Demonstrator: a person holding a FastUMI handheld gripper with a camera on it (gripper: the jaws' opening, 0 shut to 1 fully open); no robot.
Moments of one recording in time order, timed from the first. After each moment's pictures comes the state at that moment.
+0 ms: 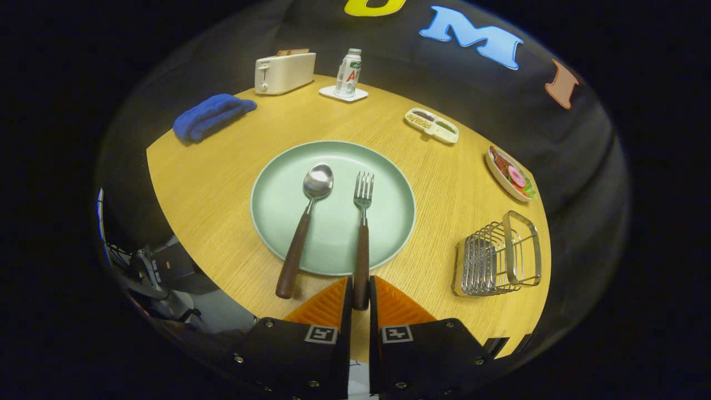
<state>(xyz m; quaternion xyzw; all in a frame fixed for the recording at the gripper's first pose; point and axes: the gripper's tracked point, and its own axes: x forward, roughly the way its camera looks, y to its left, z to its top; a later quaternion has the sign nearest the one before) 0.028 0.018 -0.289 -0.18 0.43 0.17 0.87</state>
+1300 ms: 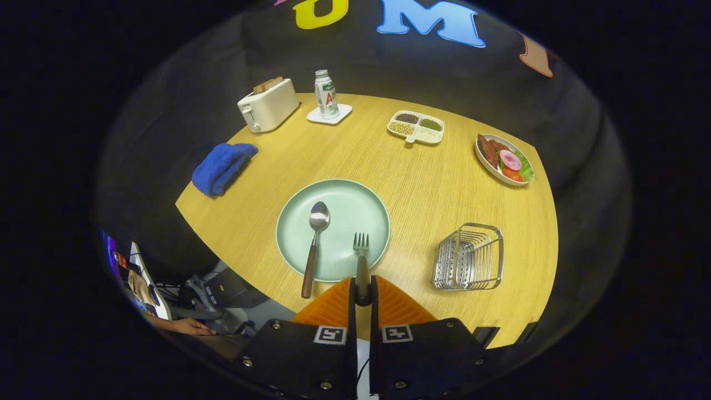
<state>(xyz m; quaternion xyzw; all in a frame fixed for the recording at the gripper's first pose) 0.046 -0.007 -0.183 -0.06 0.46 0.19 0.86</state>
